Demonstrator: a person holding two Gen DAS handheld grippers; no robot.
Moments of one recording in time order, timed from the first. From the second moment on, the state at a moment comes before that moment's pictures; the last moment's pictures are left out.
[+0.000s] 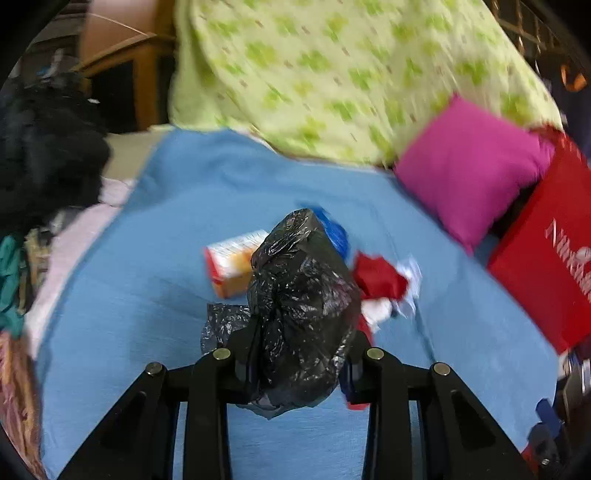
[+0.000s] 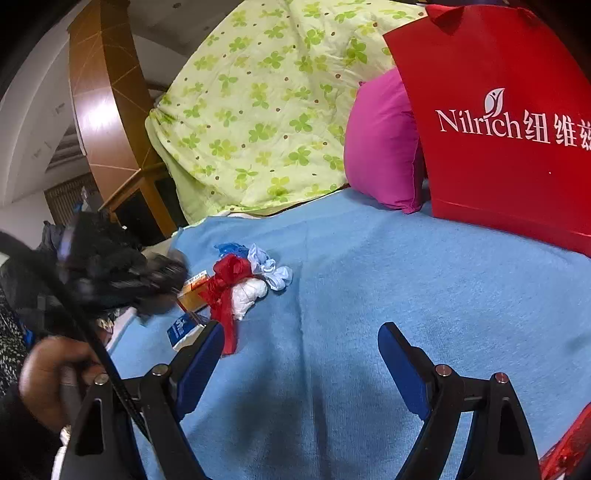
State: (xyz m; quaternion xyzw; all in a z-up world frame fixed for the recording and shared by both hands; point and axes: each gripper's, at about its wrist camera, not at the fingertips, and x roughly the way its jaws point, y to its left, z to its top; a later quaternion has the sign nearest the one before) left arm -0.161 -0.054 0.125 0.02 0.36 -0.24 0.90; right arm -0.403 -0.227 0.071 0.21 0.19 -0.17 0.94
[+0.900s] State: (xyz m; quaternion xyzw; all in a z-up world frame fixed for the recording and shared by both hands) left arm -0.117 0.074 0.020 -0.09 0.47 -0.09 0.88; right arm -0.240 -0.101 0.072 -0.01 0.33 -0.01 0.95
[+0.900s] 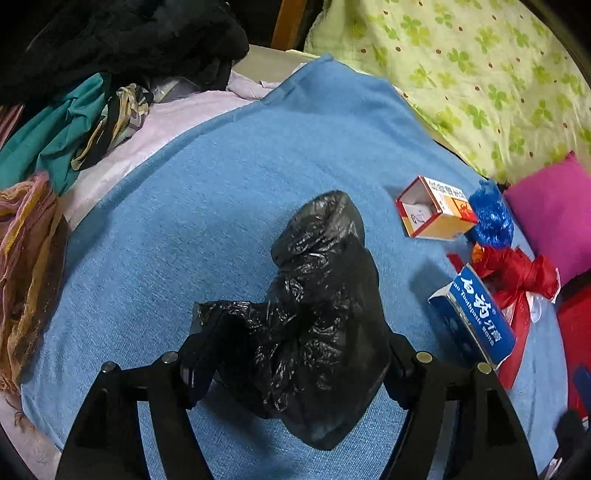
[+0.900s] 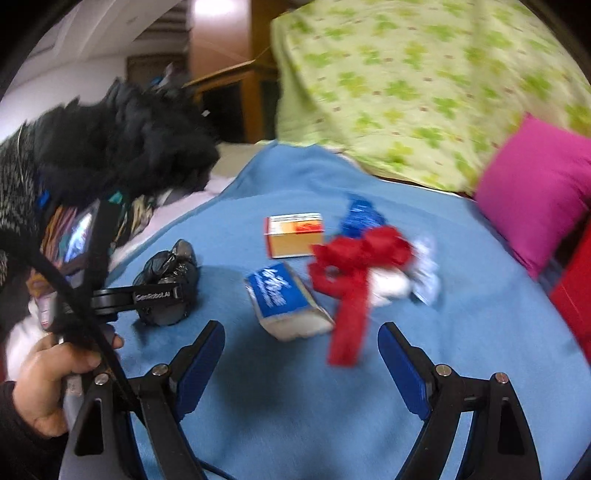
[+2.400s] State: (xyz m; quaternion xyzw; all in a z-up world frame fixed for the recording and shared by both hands) left arm -0.157 0.032 0.027 0.00 0.42 -0.14 0.90; right arm -0.385 -0.220 0.065 0.27 0.30 -0.09 0.91
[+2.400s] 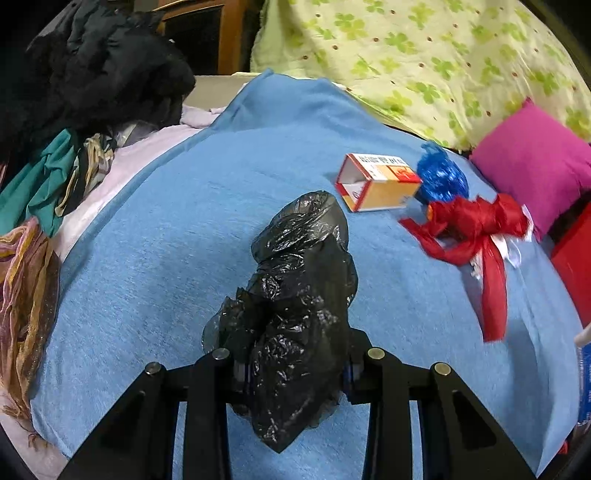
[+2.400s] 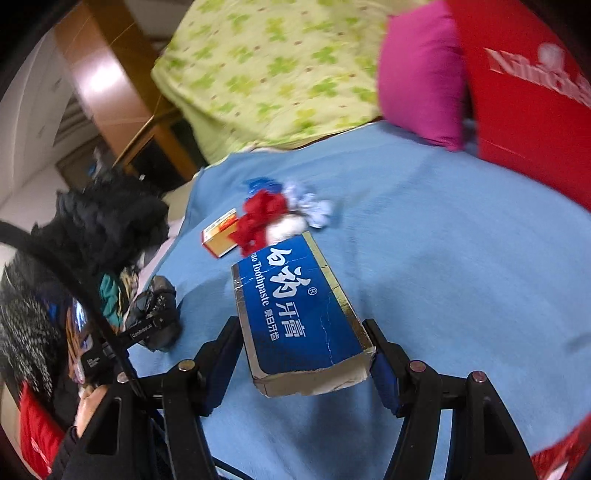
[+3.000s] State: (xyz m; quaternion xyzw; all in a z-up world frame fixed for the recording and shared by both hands) left arm -0.181 0.012 0.024 0.04 0.41 -0.15 0.90; right arm -0.424 -0.231 0.039 0.32 0.29 -0.08 0.90
